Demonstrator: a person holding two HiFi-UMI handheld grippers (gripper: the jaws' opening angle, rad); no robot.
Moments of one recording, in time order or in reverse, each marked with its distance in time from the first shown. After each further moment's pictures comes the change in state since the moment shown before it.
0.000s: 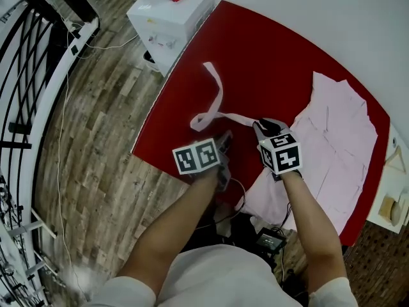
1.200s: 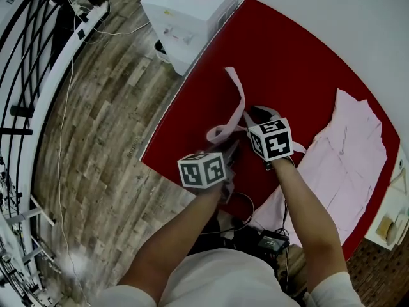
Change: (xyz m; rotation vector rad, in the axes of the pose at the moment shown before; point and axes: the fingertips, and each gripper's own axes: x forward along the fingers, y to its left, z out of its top) left arm -0.008 0.028 0.021 0.033 0.017 0.022; right arm 0.109 0.031 0.057 -0.033 0.018 0.092
